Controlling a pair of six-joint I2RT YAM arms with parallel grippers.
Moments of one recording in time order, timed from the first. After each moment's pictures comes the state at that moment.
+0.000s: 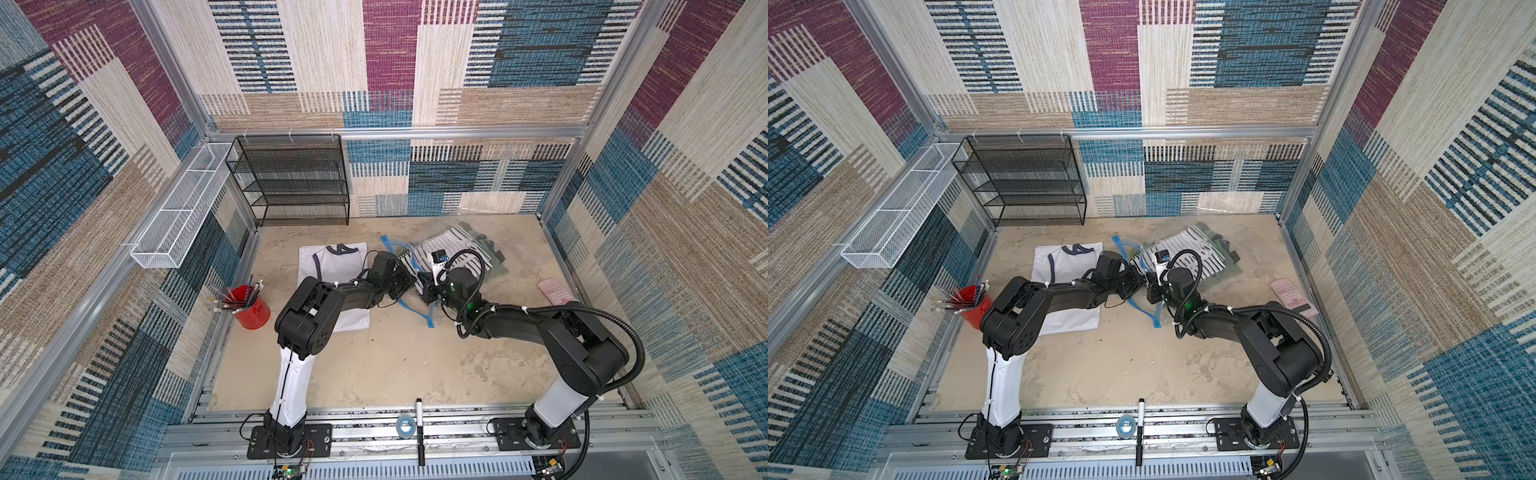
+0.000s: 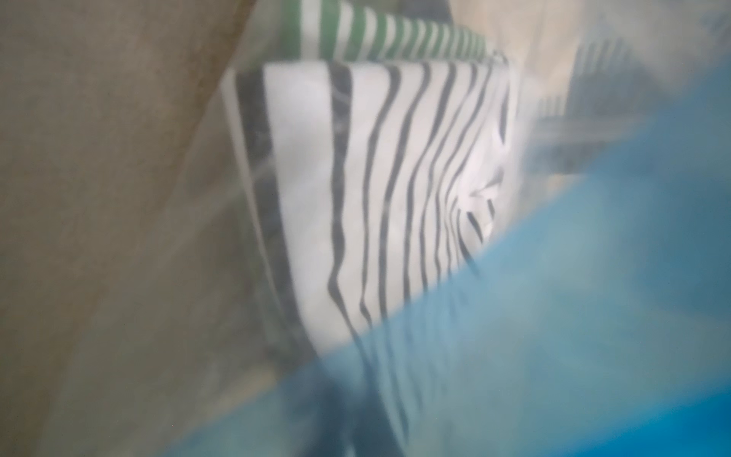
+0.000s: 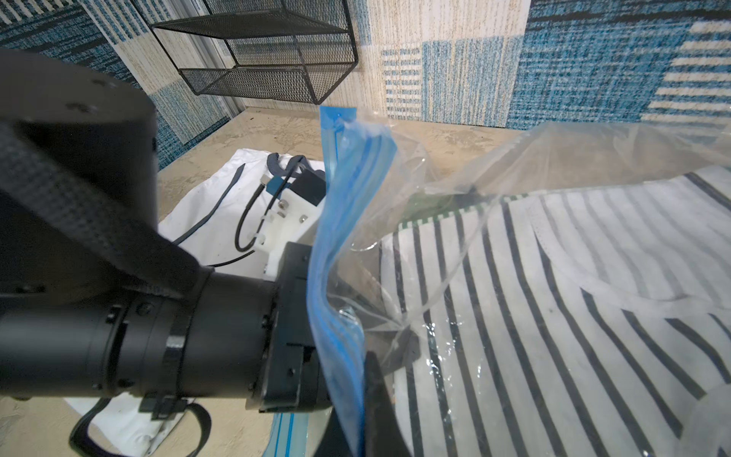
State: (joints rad) left arm -0.56 2.11 1.26 0.27 0.31 -1.15; right arm 0.57 1.68 0.76 0.60 -0.04 0.20
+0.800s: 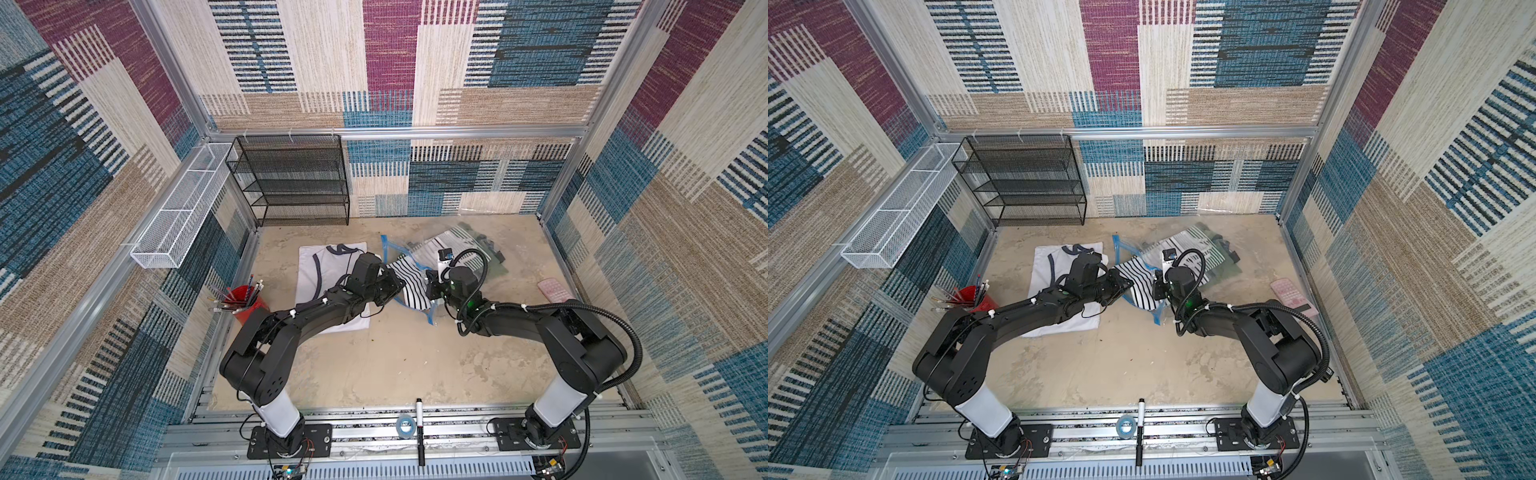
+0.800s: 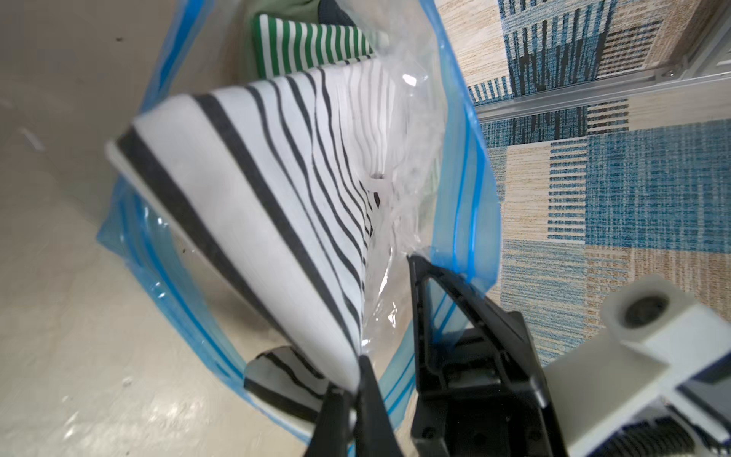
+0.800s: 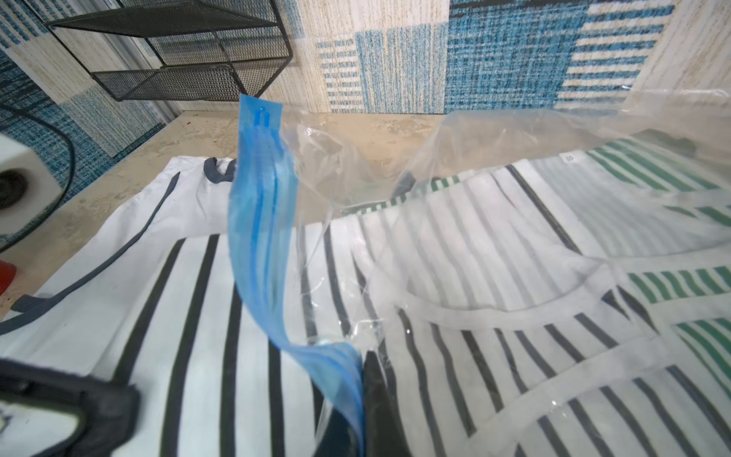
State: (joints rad) left arm -0.55 1.67 0.97 0.11 0.29 -1.09; right arm 0.54 1.69 0.77 0.56 0.09 0.23
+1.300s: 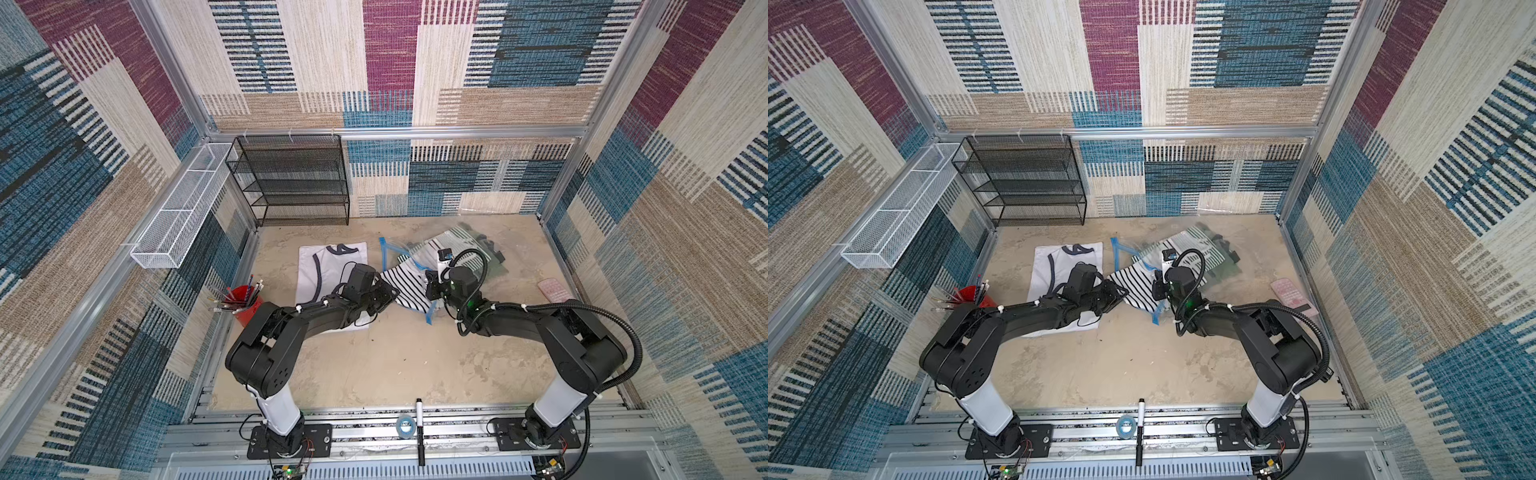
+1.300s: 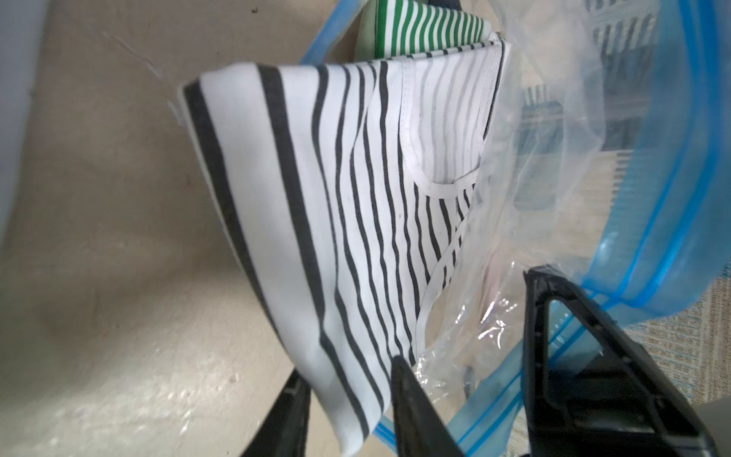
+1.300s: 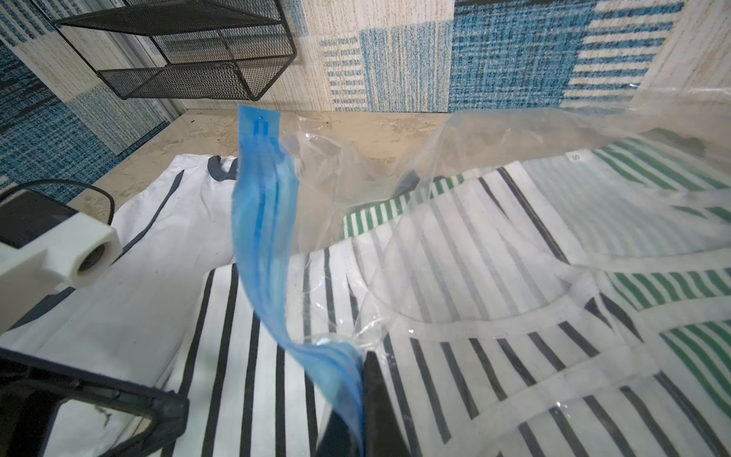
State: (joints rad) left arm -0.52 1.74 0.89 0.19 0.30 -1.10; right arm 0.54 1.69 0.77 0.56 0.08 0.23
